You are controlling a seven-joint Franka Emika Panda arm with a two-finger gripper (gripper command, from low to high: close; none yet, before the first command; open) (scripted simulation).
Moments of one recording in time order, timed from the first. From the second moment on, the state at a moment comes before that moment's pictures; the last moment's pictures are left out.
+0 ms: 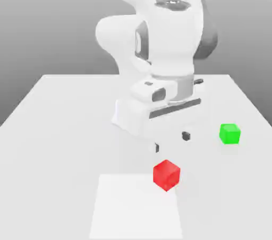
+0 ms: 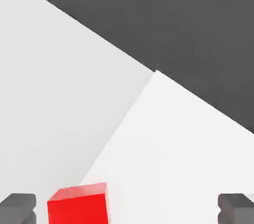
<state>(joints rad) 0.24 -0.07 -0.01 -2.89 0.00 2.84 0.32</state>
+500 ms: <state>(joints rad) 0.24 0.16 0.00 -2.88 0.00 3.04 0.30</state>
